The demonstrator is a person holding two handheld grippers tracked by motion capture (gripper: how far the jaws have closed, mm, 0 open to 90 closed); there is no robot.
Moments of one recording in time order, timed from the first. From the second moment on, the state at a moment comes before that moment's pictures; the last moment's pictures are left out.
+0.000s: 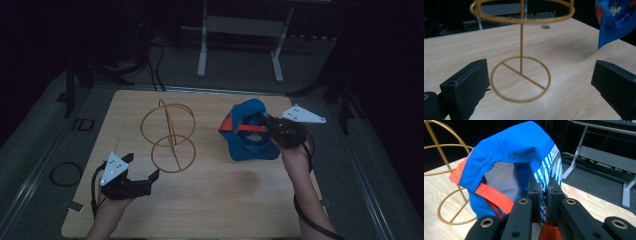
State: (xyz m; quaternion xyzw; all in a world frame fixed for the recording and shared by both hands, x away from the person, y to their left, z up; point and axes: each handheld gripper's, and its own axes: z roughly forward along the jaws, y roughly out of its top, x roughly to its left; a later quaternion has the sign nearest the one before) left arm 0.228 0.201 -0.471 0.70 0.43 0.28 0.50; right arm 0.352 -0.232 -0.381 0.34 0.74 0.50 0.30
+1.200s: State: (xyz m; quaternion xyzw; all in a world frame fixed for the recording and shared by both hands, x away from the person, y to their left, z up) left arm 0.274 0.098 -0.386 0.76 0.32 0.24 0.51; right arm 0.300 -0.202 -0.378 0.27 0.76 0.52 0.27
